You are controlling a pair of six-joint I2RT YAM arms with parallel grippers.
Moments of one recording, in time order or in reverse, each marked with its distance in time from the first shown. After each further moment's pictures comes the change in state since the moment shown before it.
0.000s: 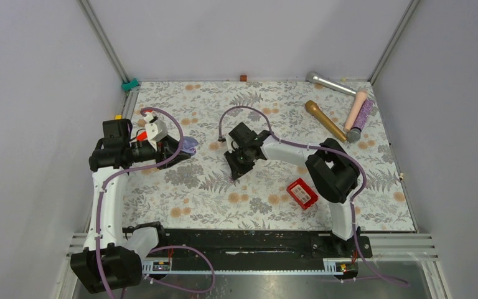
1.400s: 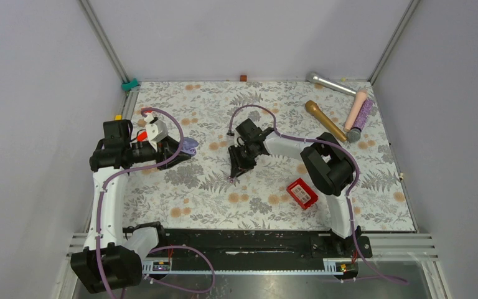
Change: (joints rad) left arm 0.001 0.000 -0.011 0.000 0.000 0.002; right arm -0.094 0.080 0.004 0.076 -0.126 0.205
